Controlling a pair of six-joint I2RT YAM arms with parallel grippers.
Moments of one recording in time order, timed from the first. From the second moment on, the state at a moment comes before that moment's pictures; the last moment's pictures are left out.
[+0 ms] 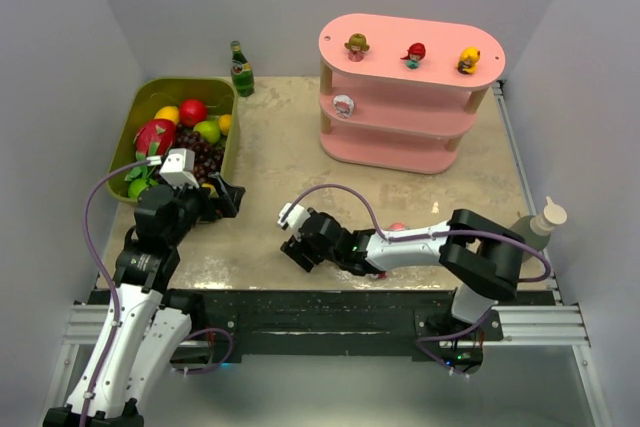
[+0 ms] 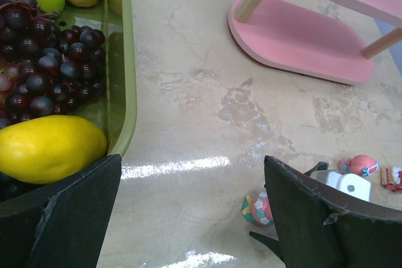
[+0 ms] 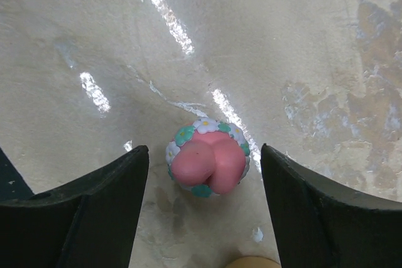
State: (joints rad) left arm -0.17 0.55 0.62 -0.39 0.15 -0.36; right arm 1.15 1.67 0.80 0.18 0.21 0.04
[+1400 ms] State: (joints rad) left arm -0.17 0.55 0.62 -0.39 0.15 -0.36; right arm 0.93 1.57 1.22 -0.29 0.61 0.37
